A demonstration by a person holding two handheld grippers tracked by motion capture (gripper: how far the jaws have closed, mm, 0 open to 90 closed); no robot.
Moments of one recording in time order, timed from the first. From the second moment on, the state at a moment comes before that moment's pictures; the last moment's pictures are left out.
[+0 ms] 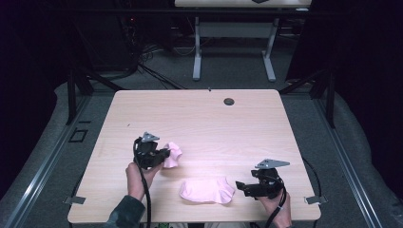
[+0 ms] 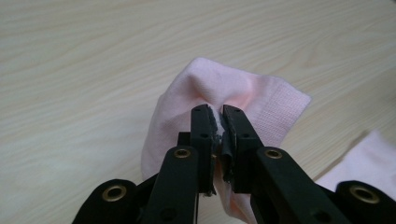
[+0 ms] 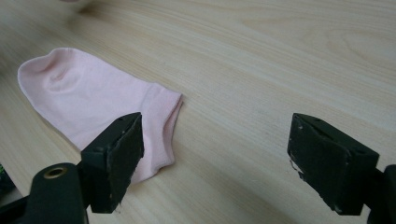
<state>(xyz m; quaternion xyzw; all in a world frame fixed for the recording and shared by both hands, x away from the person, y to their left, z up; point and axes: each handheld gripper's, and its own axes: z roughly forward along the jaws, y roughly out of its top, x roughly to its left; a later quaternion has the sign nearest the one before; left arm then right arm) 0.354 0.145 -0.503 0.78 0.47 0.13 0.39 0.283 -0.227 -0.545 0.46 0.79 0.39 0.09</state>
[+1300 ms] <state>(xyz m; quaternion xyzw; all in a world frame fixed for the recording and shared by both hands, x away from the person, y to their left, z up) 0.382 0.087 -0.552 0.84 0.45 0.07 0.29 0.338 -0.154 -0.549 0.50 0.81 0.30 0.07</state>
